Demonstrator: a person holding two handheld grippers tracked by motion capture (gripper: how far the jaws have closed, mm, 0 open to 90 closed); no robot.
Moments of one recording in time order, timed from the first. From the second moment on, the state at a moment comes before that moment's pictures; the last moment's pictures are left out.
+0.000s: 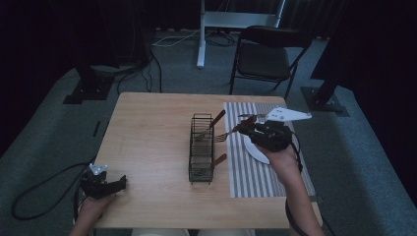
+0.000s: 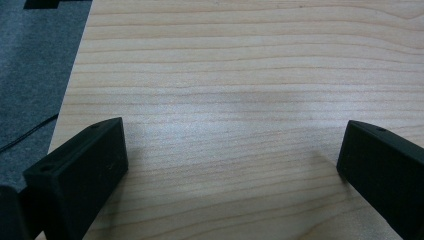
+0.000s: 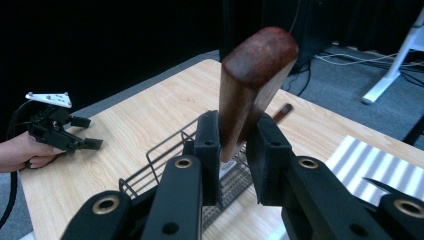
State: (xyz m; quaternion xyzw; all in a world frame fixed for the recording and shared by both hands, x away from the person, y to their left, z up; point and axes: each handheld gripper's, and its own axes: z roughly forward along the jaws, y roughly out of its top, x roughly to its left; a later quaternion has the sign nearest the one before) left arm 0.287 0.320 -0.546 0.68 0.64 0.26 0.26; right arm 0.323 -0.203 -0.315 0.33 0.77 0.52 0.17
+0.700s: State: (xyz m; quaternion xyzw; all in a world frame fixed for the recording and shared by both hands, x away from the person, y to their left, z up) left arm 0.287 0.320 -0.547 0.68 0.64 0.26 0.26; right arm 0.295 -0.279 -0.416 0.43 0.75 0.47 0.13
